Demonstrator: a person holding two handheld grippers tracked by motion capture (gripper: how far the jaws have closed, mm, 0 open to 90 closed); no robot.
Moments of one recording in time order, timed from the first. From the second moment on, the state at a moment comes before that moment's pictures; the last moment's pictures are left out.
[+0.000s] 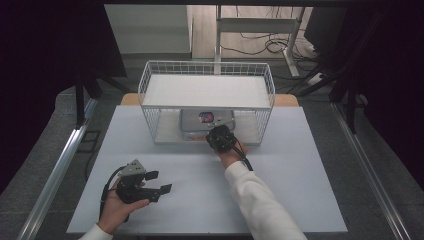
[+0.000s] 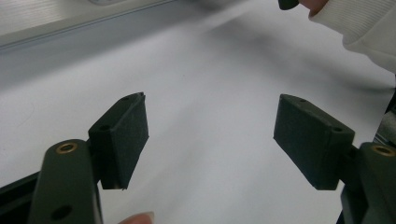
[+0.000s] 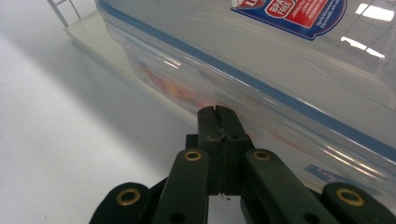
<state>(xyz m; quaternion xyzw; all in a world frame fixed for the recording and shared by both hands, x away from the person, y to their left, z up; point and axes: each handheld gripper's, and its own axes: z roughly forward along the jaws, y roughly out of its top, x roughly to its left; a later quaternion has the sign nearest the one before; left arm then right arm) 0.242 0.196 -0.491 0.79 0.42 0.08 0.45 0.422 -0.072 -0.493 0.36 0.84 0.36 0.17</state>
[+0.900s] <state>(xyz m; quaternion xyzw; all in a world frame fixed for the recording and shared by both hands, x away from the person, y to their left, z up) 0.239 0.196 -0.490 0.78 0.42 0.09 0.45 0.347 -0.124 -0.461 0.30 0.86 0.38 0.14</state>
